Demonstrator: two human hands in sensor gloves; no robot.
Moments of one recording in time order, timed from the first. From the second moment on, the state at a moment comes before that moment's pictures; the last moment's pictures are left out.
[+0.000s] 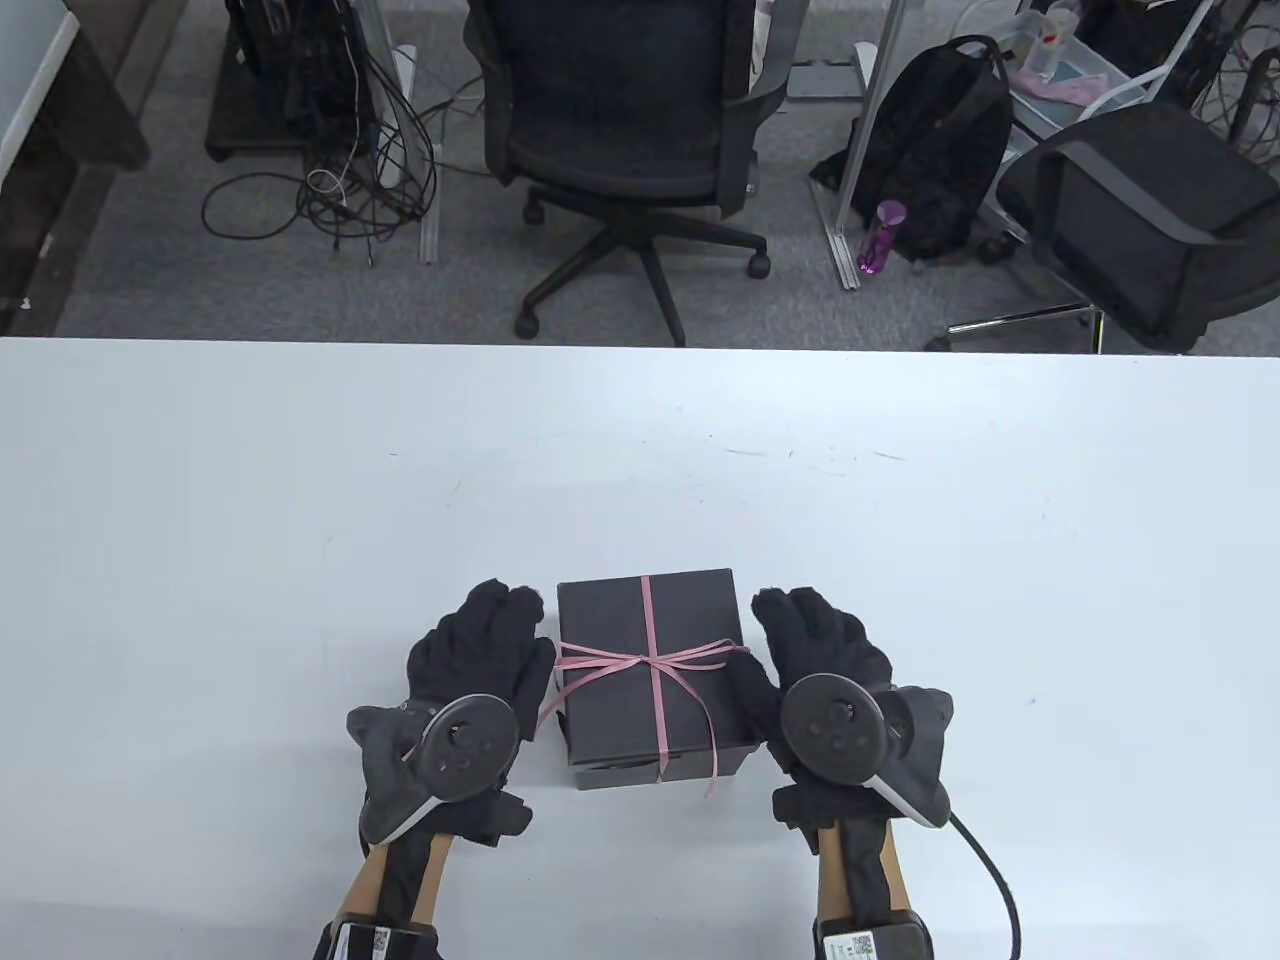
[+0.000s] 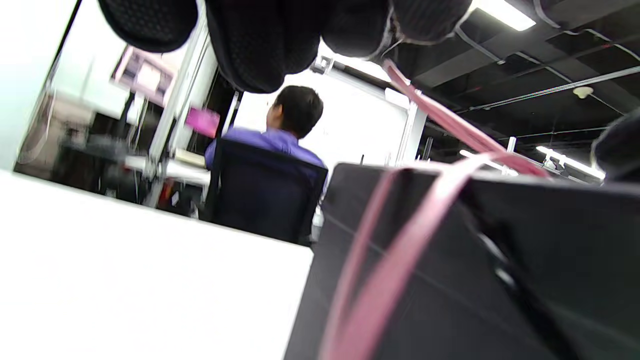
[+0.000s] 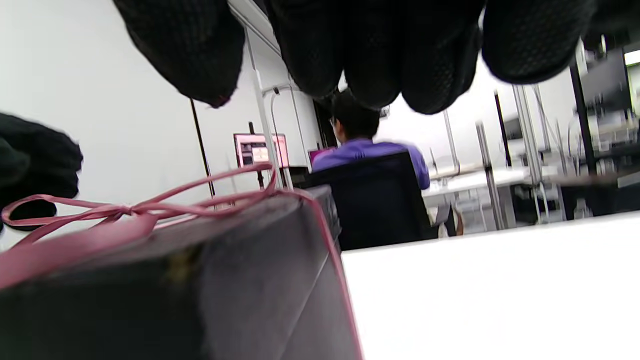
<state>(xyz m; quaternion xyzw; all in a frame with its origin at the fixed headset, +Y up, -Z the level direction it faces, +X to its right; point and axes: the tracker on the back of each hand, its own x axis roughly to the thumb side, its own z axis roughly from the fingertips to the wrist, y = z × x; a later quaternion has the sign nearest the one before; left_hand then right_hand) -0.147 -0.656 -0.144 0.16 -0.07 0.14 0.97 0.134 -0.627 -0.166 0.14 -0.11 0.97 0.14</state>
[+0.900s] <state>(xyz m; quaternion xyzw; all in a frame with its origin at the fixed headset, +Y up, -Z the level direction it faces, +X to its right) -0.147 -0.658 -0.144 0.16 -0.09 0.07 0.98 0.114 -0.624 -0.157 0.18 -0.10 0.98 0.07</state>
